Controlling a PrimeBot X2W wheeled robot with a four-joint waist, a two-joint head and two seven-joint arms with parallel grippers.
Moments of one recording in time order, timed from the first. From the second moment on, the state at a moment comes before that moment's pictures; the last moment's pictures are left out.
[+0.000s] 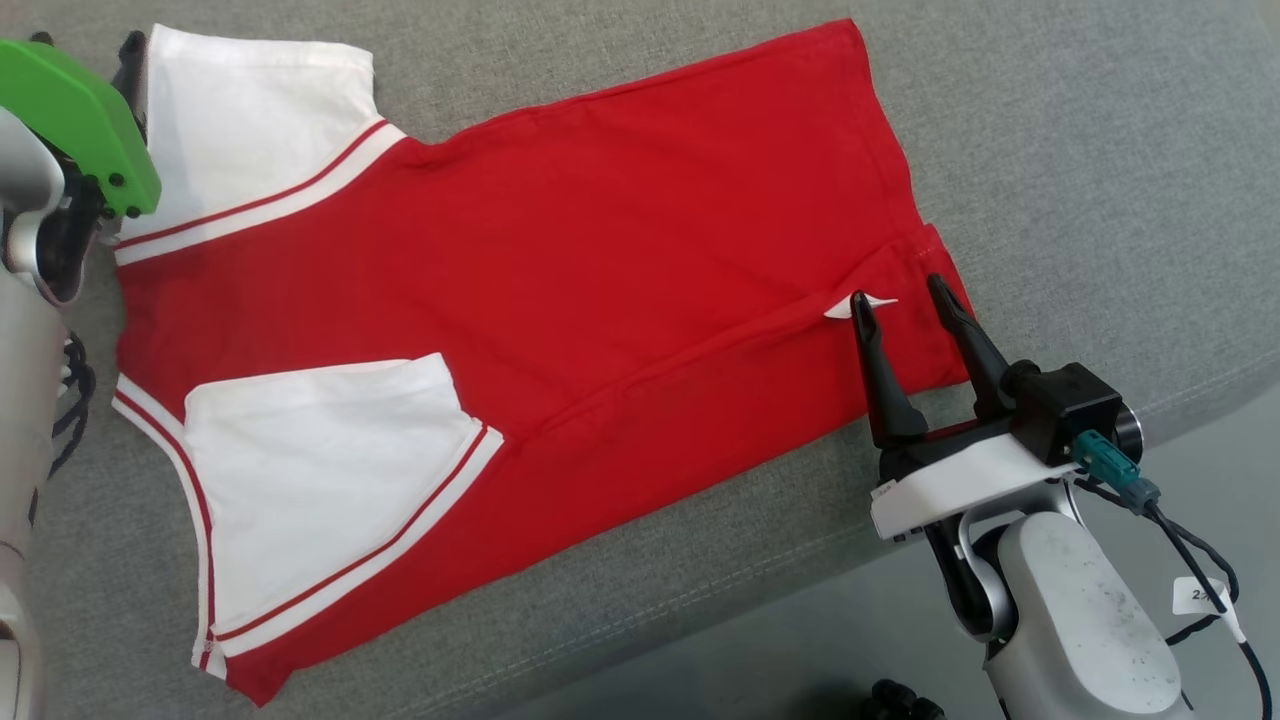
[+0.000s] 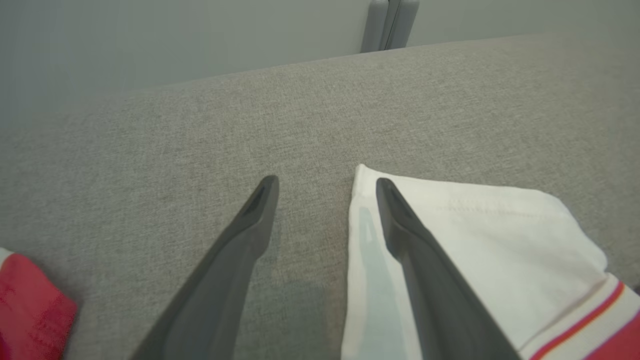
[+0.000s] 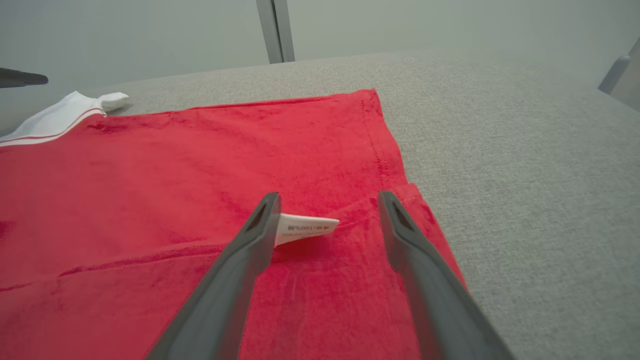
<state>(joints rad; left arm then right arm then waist) -1.13 0.41 -0.47 0.99 -0.63 -0.08 0.16 -0.31 -0.05 0.17 0.24 0.19 0.13 -0.26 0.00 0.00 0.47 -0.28</state>
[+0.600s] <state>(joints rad) -1.27 0.39 -0.53 1.13 -0.62 -0.12 0.24 -0.32 -0.05 0.17 0.22 0.19 0.13 -0.26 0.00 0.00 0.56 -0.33</state>
